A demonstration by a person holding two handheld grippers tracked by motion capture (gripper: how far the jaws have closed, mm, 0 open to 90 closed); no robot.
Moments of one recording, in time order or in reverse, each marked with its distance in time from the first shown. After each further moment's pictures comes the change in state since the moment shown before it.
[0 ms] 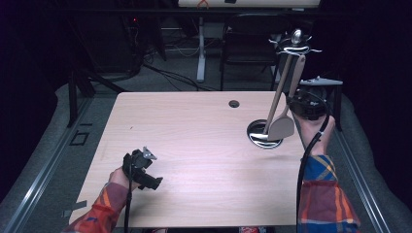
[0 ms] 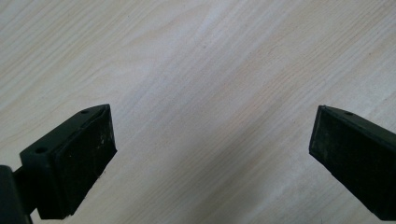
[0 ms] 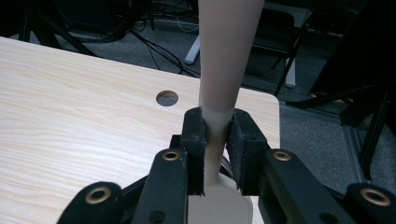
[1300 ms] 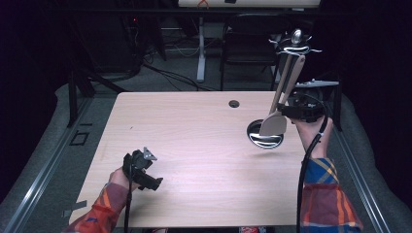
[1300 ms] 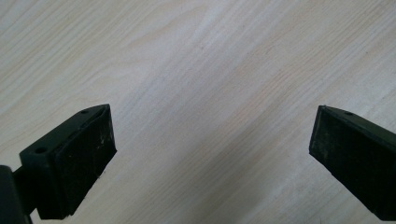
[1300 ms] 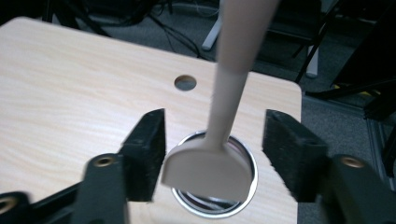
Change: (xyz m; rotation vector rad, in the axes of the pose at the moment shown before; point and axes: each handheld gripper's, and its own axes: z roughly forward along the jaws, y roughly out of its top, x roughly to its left) left arm -0.002 0.000 -0.001 -0.007 0.005 0.013; right arm 0.005 -0.004 0.002 0.069 0.078 -0.016
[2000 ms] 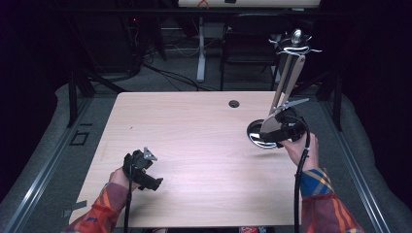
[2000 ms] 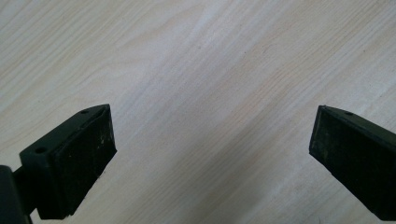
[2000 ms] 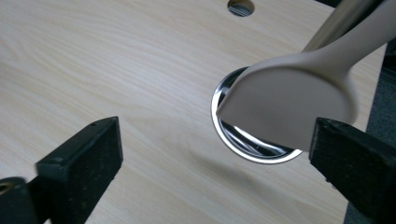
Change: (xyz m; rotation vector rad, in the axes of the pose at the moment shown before) left arm 0.000 0.000 0.001 0.004 -0.015 0.002; right arm 0.037 -0.042 0.026 0.238 0.129 -0.127
